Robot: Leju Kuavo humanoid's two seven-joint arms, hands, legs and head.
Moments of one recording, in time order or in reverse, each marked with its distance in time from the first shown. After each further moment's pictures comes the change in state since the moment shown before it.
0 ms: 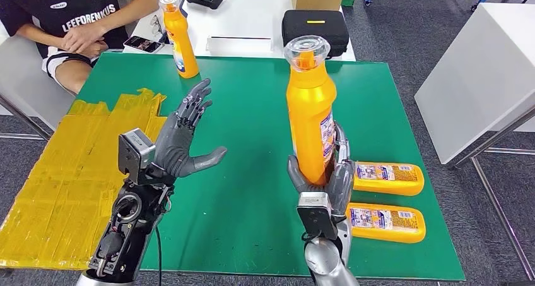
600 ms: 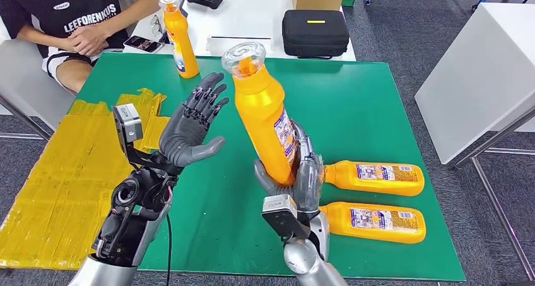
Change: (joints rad) left arm -0.085 0.000 -0.019 0.102 0.323 -0.154 0.090; right arm -0.069 0.000 0.140 0.109 0.021 0.003 0.018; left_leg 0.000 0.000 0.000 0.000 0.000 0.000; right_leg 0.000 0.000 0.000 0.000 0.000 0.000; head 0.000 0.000
